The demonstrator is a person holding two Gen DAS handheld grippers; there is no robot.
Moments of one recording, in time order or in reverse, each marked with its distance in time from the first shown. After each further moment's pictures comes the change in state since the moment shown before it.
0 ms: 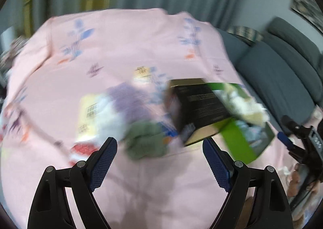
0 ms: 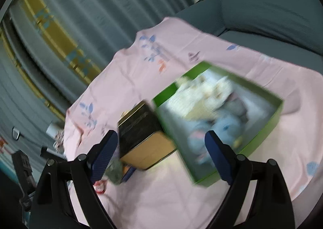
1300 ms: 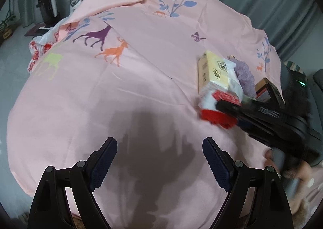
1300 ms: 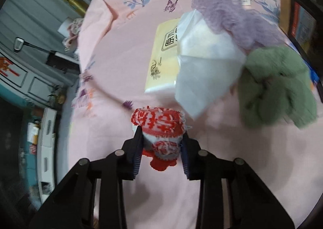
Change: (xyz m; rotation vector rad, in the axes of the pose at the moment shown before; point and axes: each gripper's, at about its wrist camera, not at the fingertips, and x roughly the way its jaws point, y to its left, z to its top) left arm -0.021 0.190 -0.114 -0.380 0.063 0.119; right arm 0.208 0.207 -0.171 -0.250 0.620 0.151
